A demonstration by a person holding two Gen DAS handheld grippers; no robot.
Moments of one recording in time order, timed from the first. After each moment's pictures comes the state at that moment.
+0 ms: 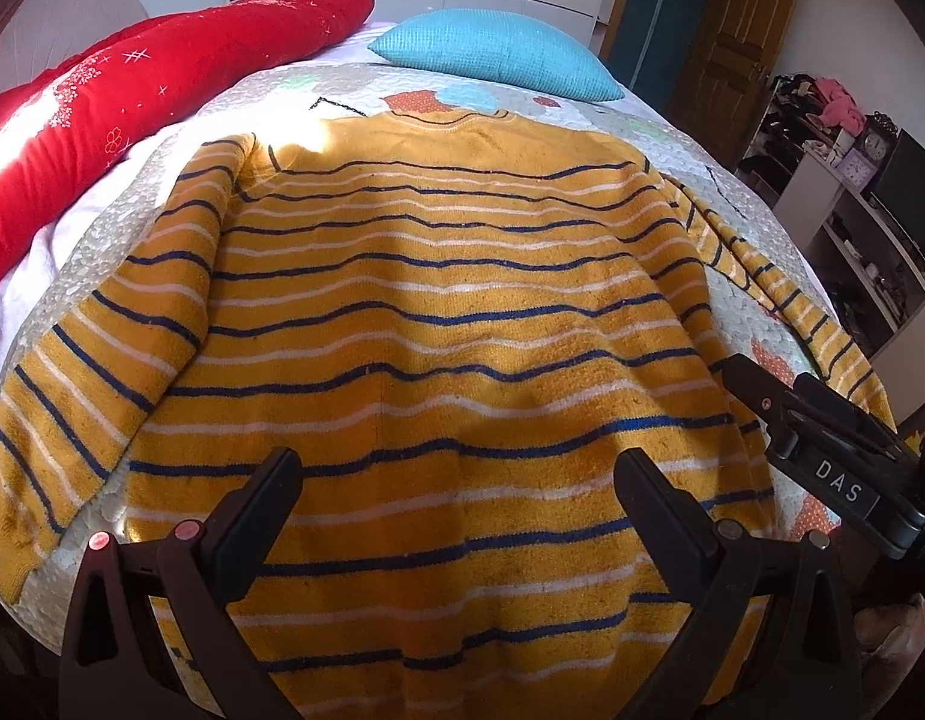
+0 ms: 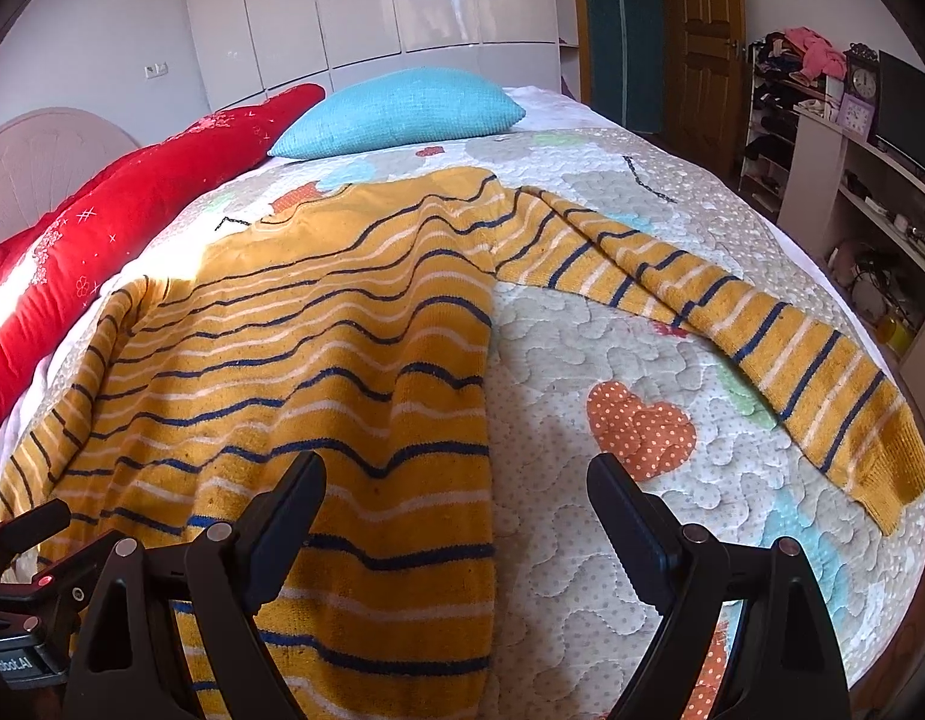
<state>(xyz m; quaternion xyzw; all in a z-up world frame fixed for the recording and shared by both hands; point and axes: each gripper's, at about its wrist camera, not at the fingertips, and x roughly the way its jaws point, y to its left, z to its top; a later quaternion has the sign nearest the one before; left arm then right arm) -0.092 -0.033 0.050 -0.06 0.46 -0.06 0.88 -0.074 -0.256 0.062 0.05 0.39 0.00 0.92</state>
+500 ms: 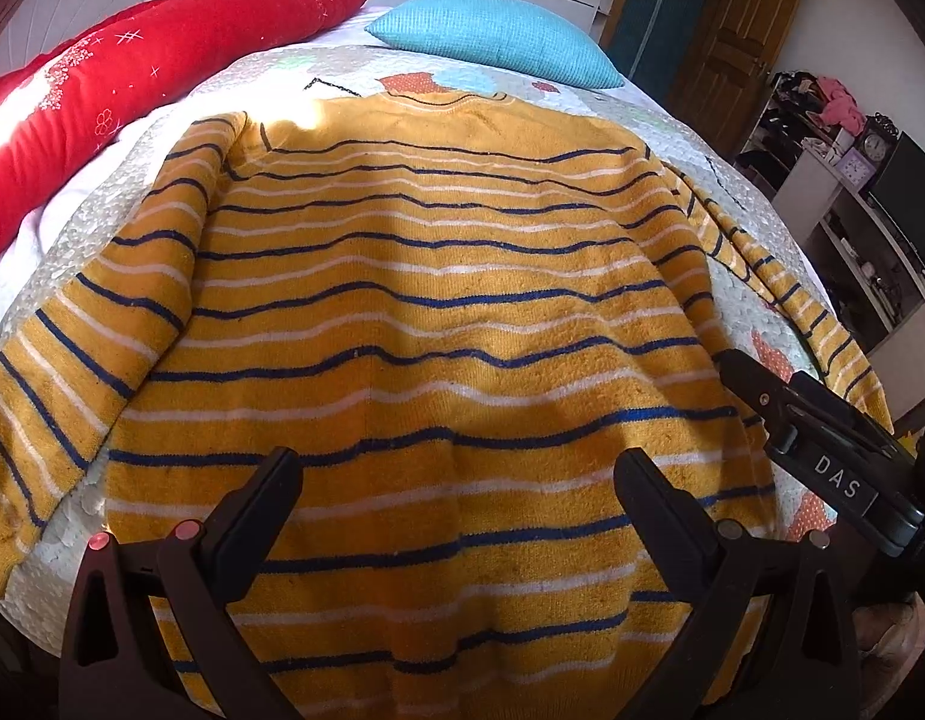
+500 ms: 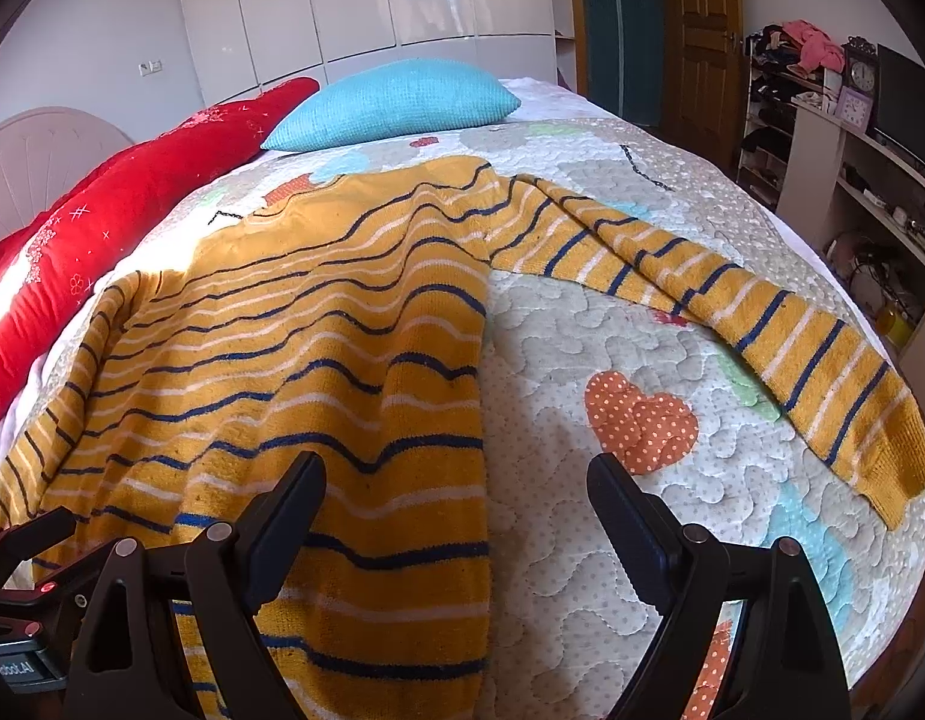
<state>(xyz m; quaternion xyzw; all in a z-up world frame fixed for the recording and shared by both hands) -0.085 -0.033 0.042 -0.07 0.47 -0.07 0.88 -0.070 -0.259 0.055 0.06 0.40 0.00 0.91</state>
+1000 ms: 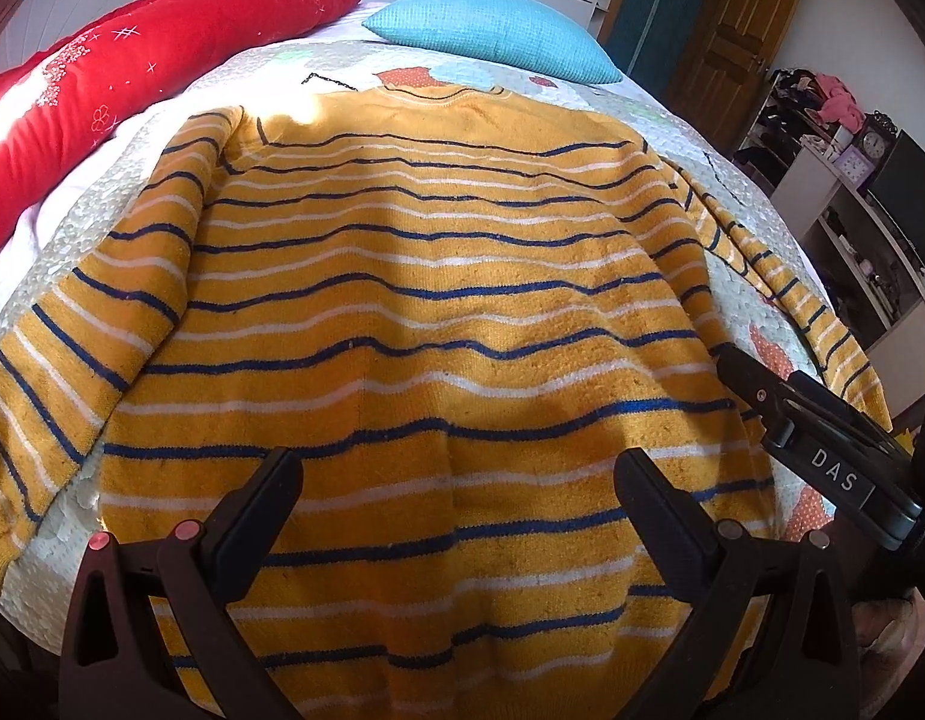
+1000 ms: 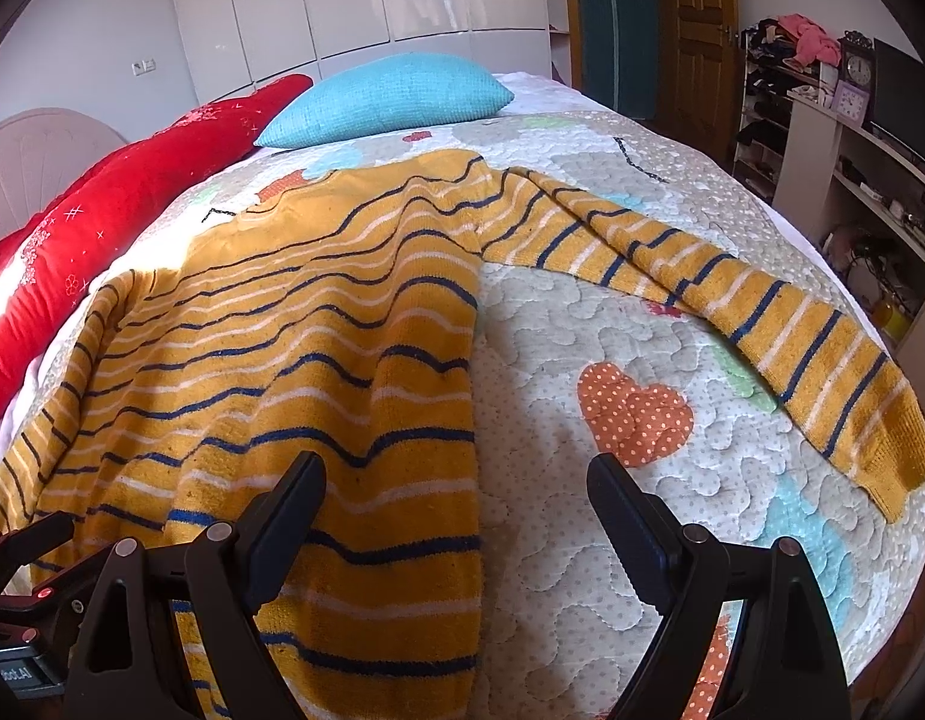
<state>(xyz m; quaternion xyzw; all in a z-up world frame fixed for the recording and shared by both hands) -0.088 -0.034 0.041 -0.07 0.48 -0.07 0.87 -0.071 -0.262 0.053 0.06 0.41 -0.01 0.91</state>
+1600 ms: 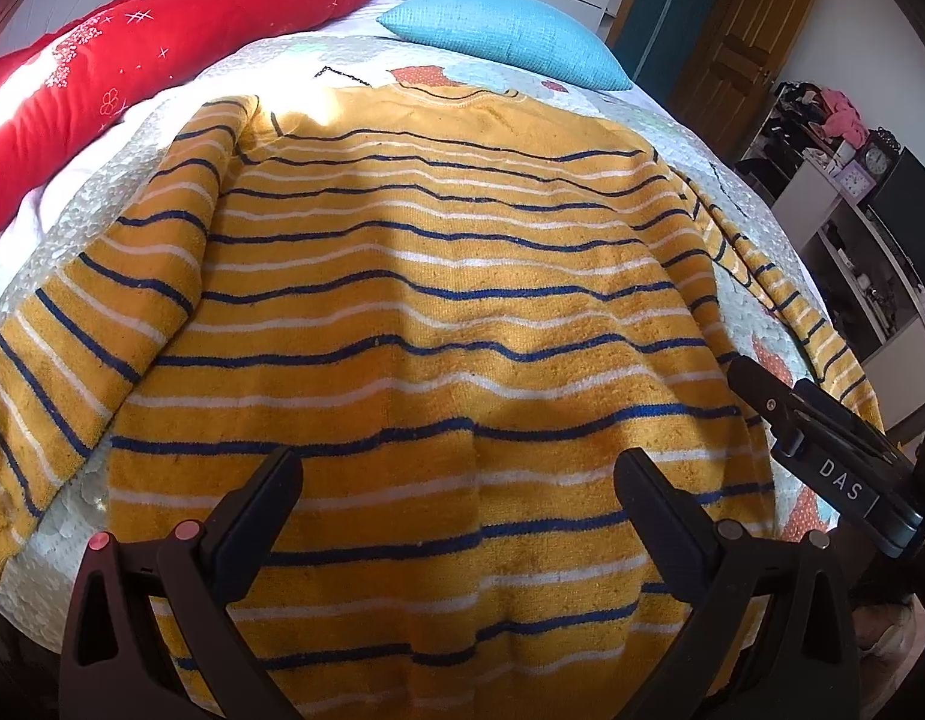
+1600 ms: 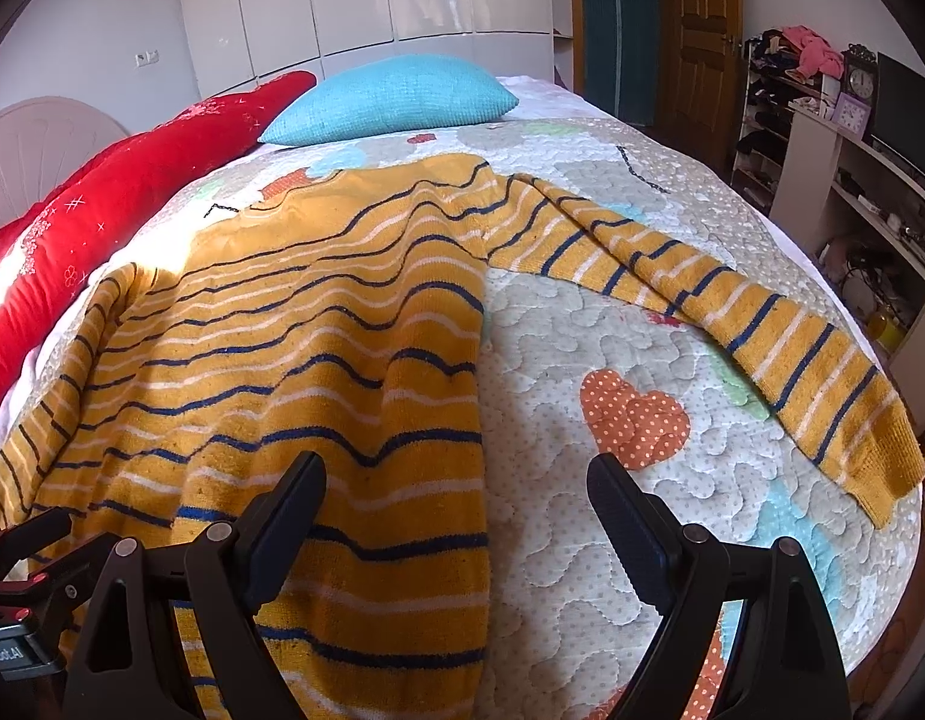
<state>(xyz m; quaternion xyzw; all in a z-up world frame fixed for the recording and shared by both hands) -0.088 -0.021 0.040 -0.09 0.48 -0.07 0.87 -0.072 -0.254 0.060 0.04 0.41 -0.01 0.91</state>
